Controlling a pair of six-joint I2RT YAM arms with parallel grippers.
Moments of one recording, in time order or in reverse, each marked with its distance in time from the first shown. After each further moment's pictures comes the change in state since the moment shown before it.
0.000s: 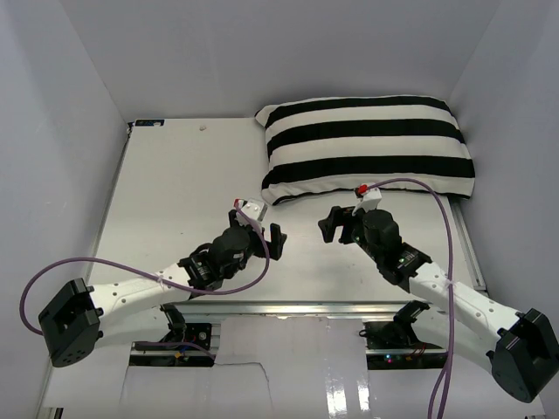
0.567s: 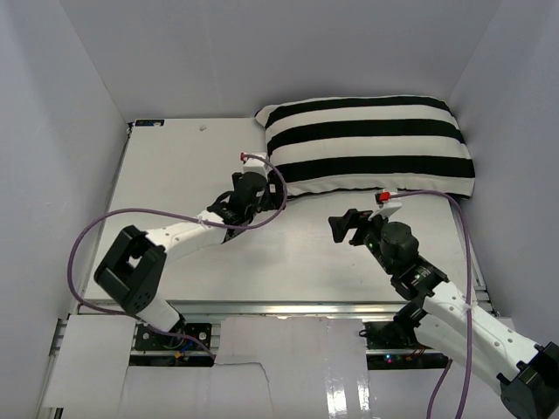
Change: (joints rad) left arm 0.275 0.431 0.385 -0.086 0.071 -0.083; right arm 0.000 -0.214 -0.062 0.005 0.071 0.021
